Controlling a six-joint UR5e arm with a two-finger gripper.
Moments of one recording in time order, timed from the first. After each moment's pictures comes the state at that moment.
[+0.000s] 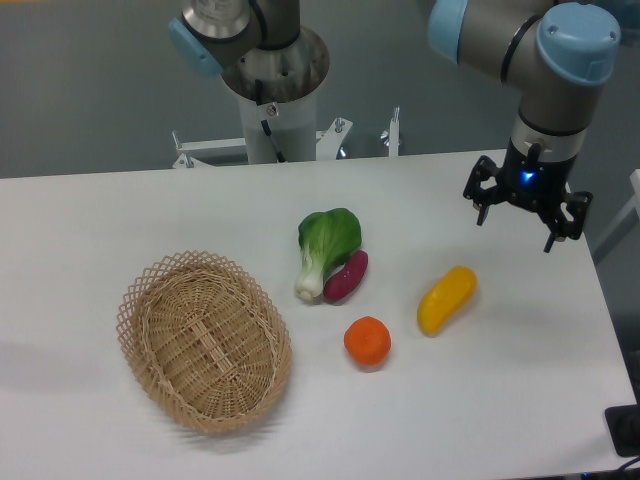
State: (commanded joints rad) arm 2.77 -1.87 -1.48 -1.20 1.47 1.36
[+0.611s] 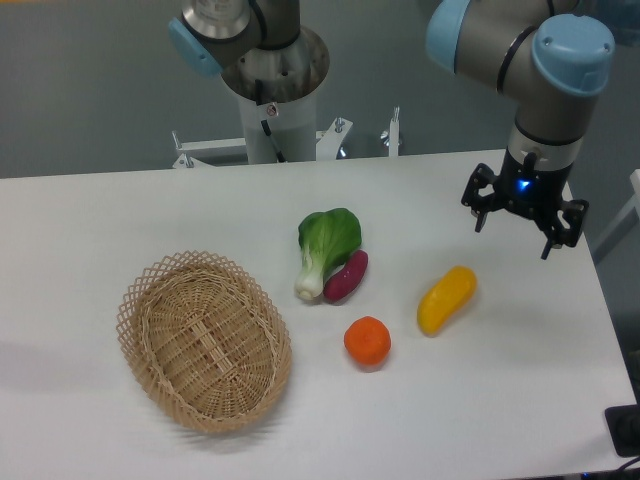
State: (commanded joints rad) arm 2.76 -1.88 -1.51 -1.17 1.47 1.36
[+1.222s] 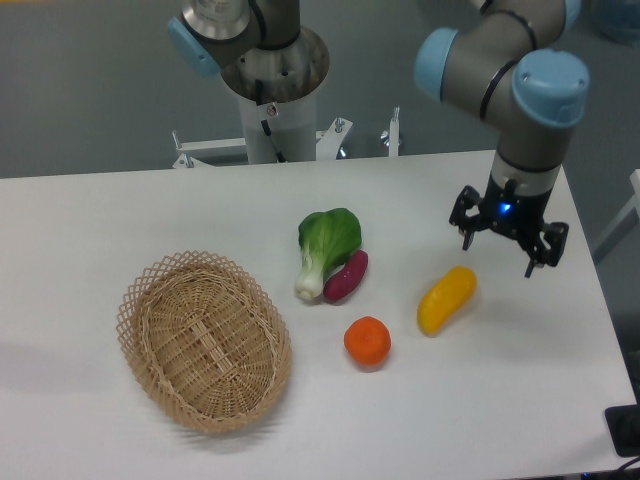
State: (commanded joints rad) arm 2.74 -1.95 -1.64 -0.91 1.47 1.36
